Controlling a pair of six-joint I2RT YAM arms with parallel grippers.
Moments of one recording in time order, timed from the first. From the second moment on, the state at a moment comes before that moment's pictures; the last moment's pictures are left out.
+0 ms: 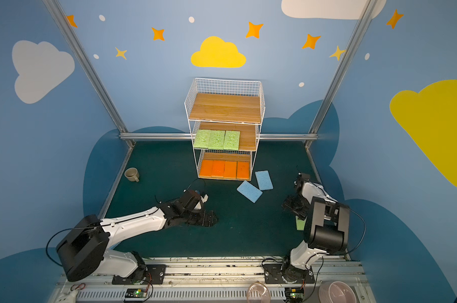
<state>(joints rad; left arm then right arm) -0.78 1.42 0.72 -0.26 0.25 -0.69 -0.11 1.62 0.94 -0.85 -0.02 0.42</state>
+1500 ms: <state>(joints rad) -0.71 1.61 0.83 -0.12 0.19 -0.63 0.27 0.78 0.46 -0.59 -0.46 0.65</state>
